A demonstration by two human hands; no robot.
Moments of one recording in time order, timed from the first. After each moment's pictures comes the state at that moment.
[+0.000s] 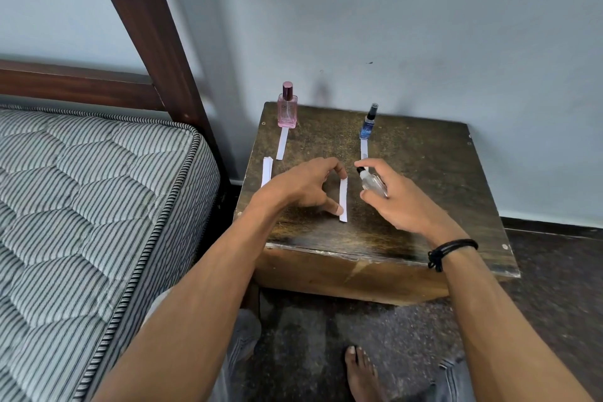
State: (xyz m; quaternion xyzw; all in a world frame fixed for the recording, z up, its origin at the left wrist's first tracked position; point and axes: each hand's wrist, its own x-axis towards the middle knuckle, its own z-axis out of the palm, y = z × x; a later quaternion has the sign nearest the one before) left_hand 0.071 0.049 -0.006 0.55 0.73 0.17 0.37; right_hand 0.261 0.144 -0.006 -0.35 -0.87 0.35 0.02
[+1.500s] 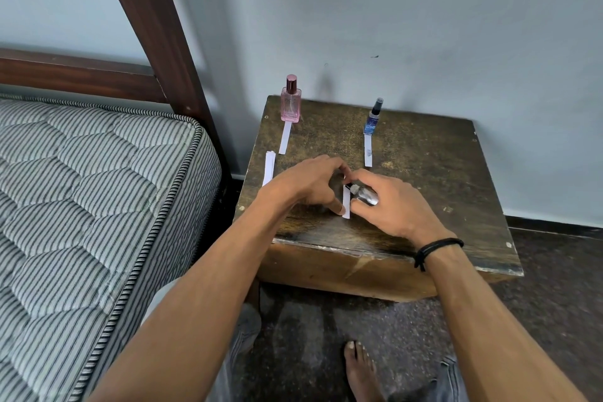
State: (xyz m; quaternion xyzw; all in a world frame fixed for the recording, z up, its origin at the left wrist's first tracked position) left_hand 0.078 0.052 -0.007 0.56 0.75 0.13 0.34; right_hand 0.253 0.131 -0.017 -0.31 -0.92 0.22 0.01
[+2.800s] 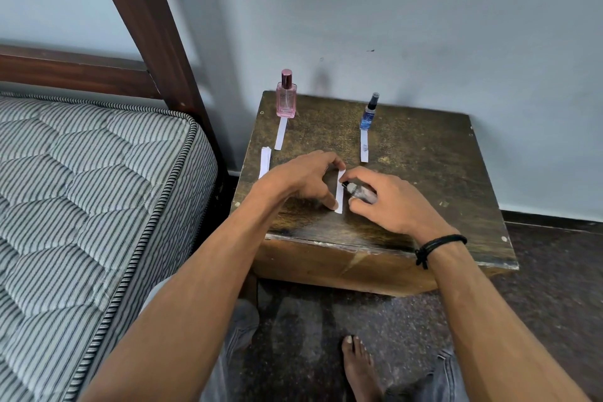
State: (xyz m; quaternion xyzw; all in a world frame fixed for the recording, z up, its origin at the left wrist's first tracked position) left_hand 0.075 0.053 -0.006 0.53 0.75 0.14 0.37; right_hand 0.259 0.140 -0.026 -0.29 -0.92 0.26 -0.01
